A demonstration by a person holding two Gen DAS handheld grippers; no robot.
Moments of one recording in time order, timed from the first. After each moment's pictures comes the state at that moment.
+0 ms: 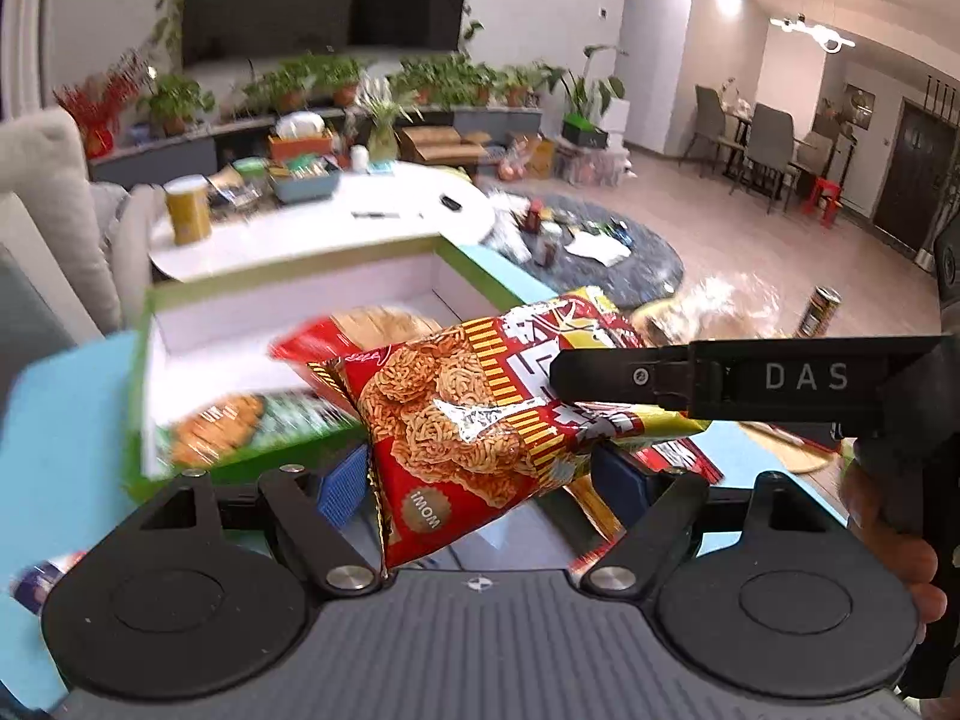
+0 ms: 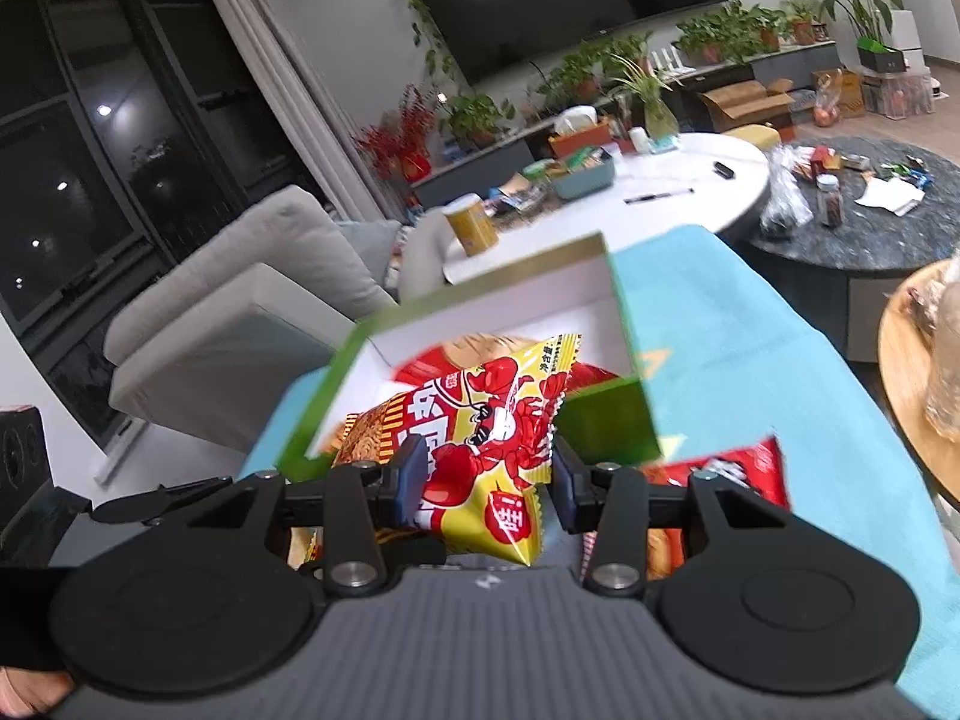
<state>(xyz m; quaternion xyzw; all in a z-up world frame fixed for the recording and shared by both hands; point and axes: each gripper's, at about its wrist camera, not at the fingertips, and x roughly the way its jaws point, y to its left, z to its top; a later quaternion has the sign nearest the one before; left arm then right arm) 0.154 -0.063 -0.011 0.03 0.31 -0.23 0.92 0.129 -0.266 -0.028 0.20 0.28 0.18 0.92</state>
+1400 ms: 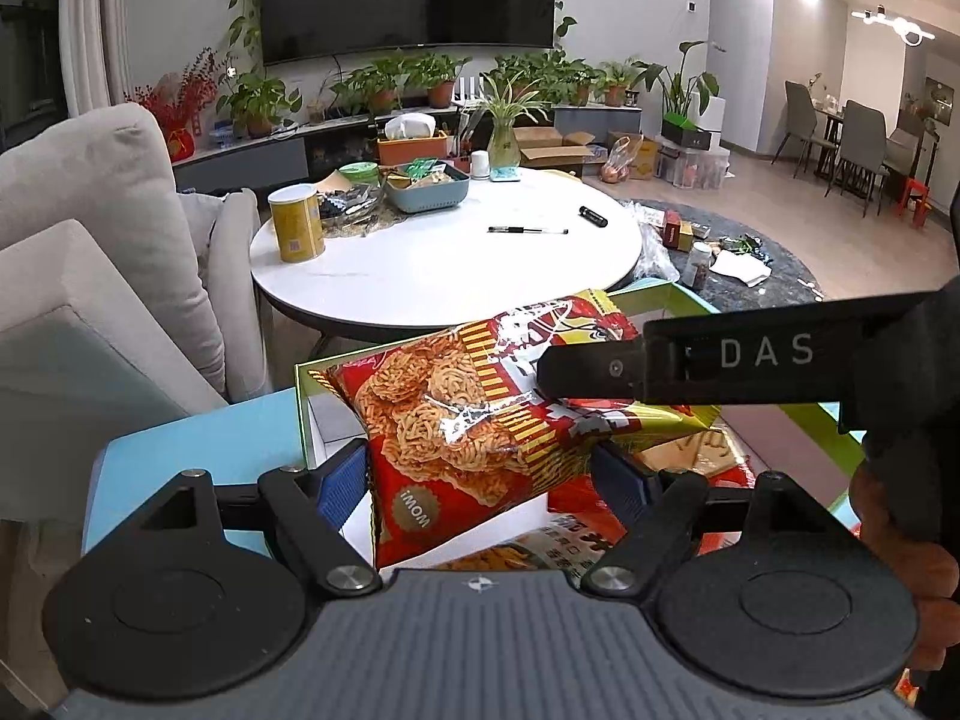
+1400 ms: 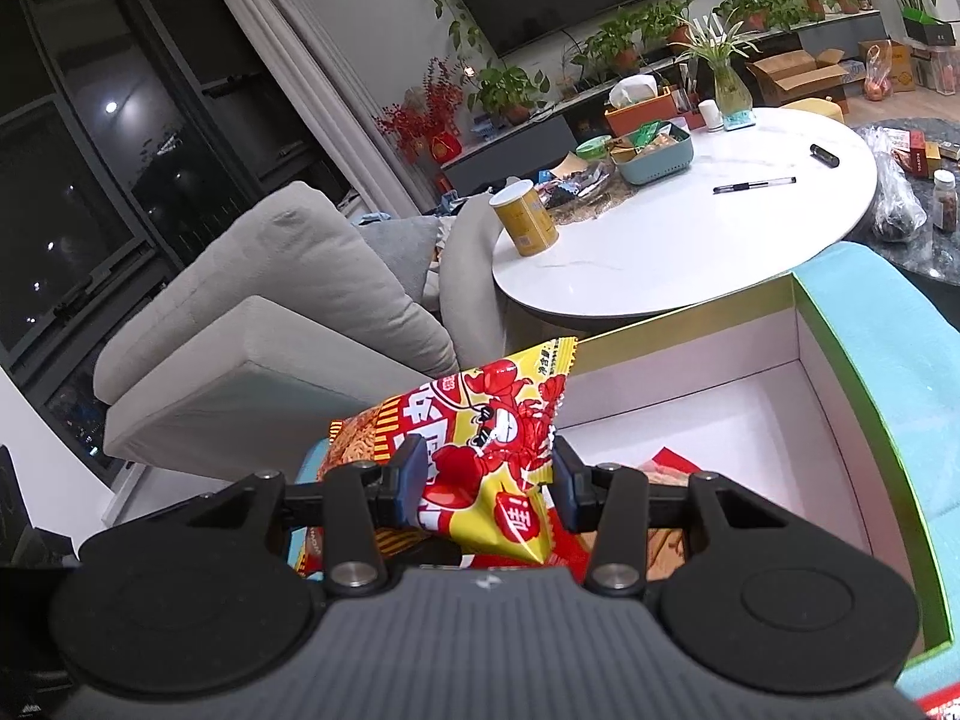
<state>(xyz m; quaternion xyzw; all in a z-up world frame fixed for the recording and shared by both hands) 0.290 -0.001 -0.023 0.06 0.31 -0.15 0.94 0.268 -0.185 -0.031 0.21 0.31 0.21 0.90</state>
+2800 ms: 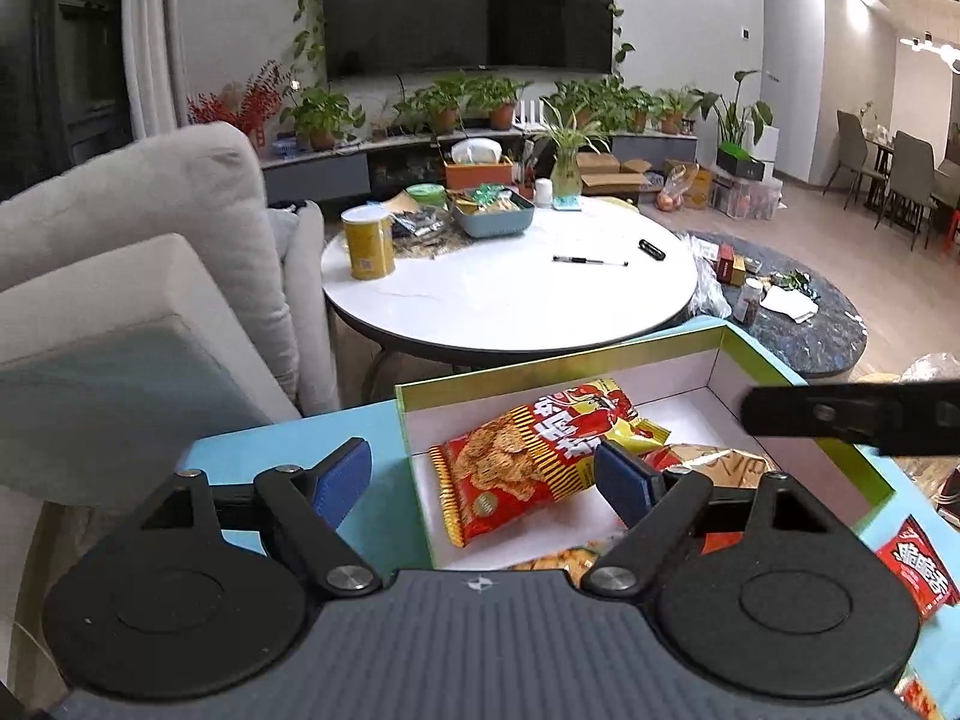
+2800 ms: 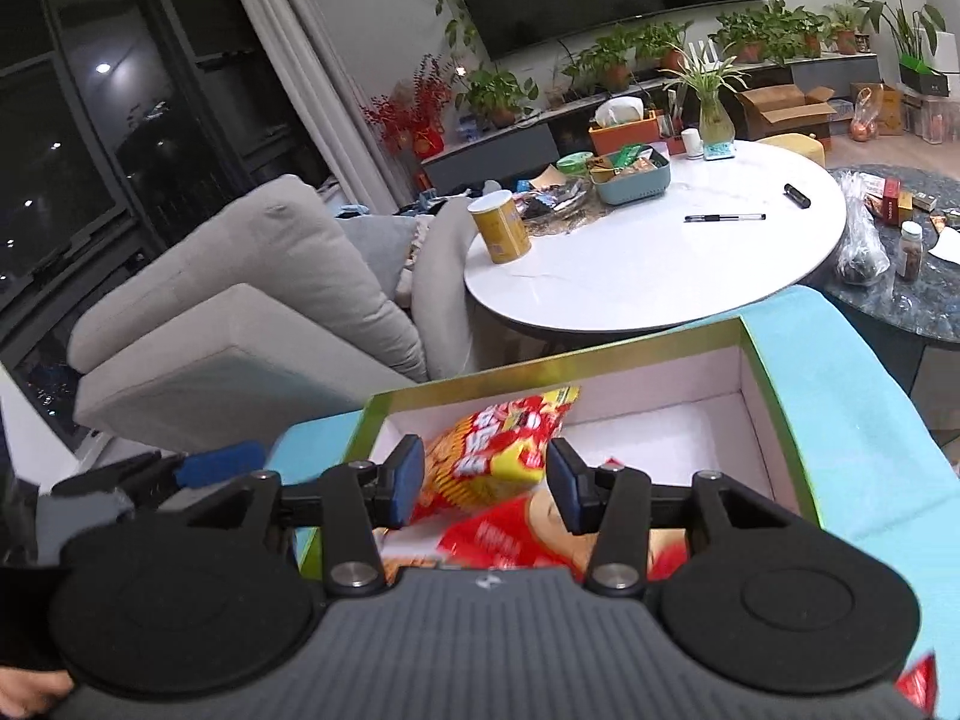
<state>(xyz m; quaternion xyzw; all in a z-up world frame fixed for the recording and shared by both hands) 0.262 0.031 0.010 0.05 0.29 -0.09 0.95 0.222 -0.202 0.001 0.16 0.30 0.19 0.92</state>
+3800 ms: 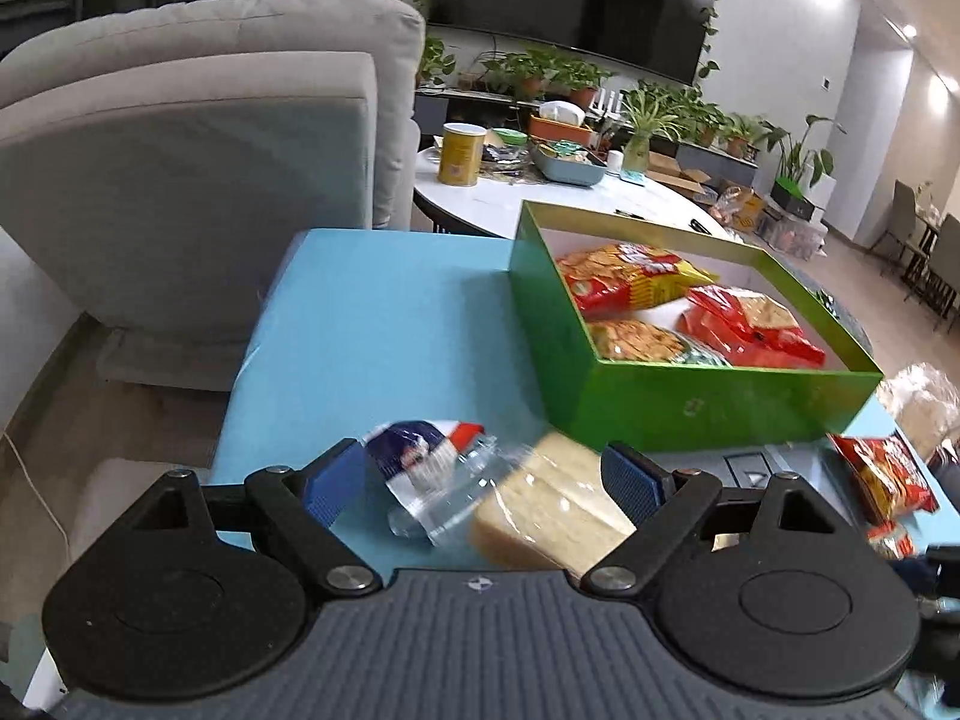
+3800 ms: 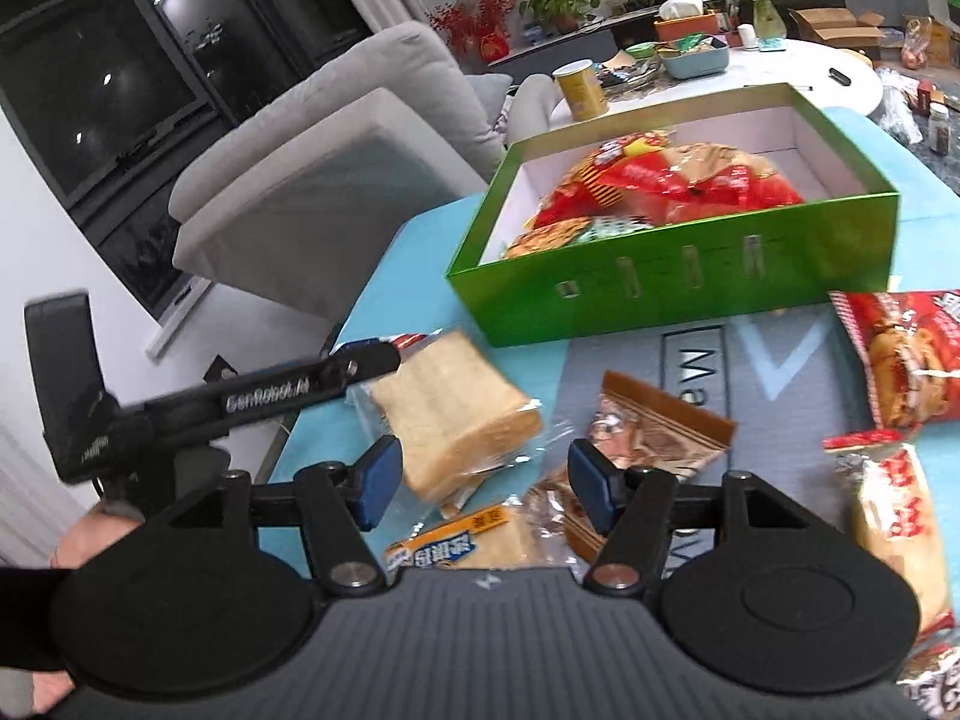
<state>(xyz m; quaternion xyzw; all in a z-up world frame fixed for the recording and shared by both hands) 0.147 0.114 -0.056 -0.07 0.32 -0.04 0.94 0.093 -0.129 -0.049 0.14 0.38 0.25 0.88</state>
